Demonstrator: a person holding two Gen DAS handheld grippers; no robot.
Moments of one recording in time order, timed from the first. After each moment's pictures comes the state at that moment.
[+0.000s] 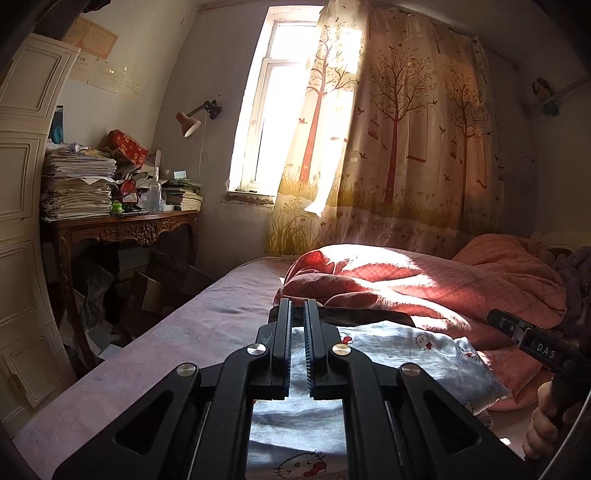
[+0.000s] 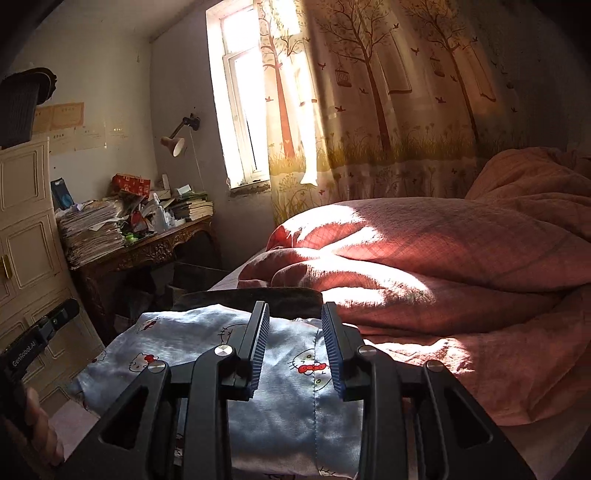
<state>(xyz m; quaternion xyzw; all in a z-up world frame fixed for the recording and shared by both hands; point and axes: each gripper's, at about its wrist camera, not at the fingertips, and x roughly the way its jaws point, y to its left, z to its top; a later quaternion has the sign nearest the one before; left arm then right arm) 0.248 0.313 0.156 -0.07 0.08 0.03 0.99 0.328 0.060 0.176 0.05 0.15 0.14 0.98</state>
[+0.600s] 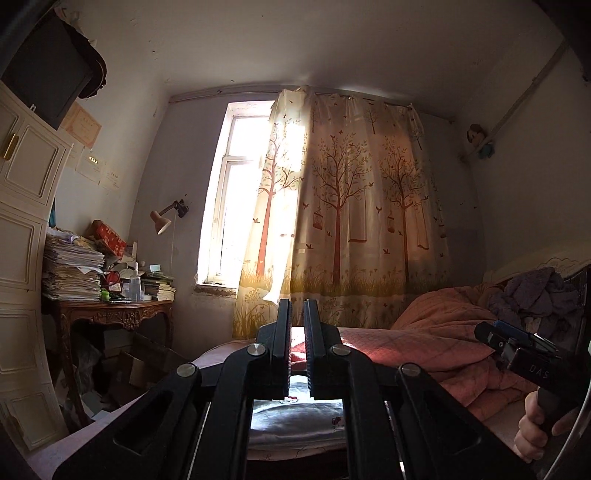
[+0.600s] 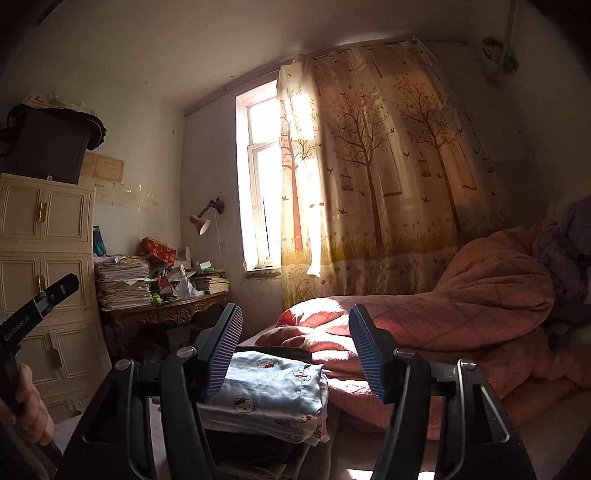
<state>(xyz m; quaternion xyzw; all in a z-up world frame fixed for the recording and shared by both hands) 0.073 0.252 0.205 -0.03 -0.09 -0.04 1.00 0.112 -0.005 0.227 0.04 -0.03 0.14 0.99</state>
